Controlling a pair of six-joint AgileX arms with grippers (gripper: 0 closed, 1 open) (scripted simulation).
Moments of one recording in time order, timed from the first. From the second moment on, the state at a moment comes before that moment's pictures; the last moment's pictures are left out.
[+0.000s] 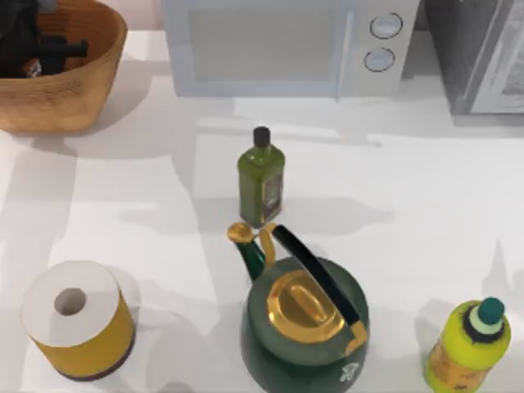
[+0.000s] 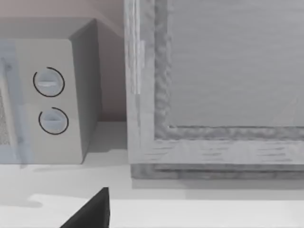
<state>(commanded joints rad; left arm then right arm) 0.05 2.58 2.36 -0.99 0.08 0.07 0.00 0.00 0.00 0.00 0.00 0.00</state>
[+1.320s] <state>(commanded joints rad) 0.01 0.44 0.42 -0.25 0.02 0.02 0.00 0.00 0.00 0.00 0.00 0.00</state>
